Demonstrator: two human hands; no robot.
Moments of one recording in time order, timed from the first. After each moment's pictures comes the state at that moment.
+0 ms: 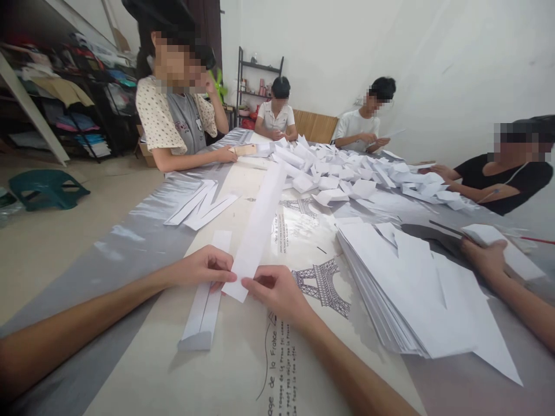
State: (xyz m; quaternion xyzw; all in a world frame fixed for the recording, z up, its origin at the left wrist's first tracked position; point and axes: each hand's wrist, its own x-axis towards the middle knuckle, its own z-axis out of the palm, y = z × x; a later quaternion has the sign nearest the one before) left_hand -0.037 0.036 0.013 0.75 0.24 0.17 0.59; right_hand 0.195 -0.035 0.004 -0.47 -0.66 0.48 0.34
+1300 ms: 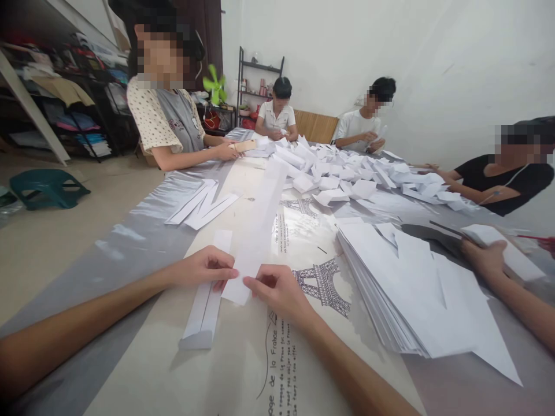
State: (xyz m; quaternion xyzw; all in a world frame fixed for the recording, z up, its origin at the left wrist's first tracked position) left_hand -0.036 0.034 0.016 0.79 0.24 0.17 0.54; right_hand 0.196 -0.038 0.008 -0.50 -0.66 0.45 0.34
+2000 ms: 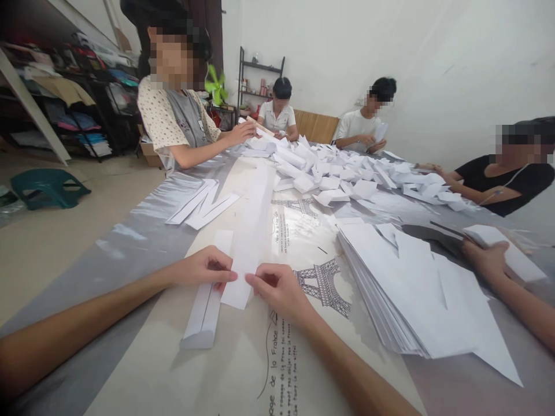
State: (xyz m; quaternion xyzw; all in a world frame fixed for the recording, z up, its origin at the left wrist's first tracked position) left_hand -0.038 0.036 0.015 0.80 0.24 0.16 0.52; right_hand 0.195 -0.037 0.010 -0.48 -0.67 0.45 0.35
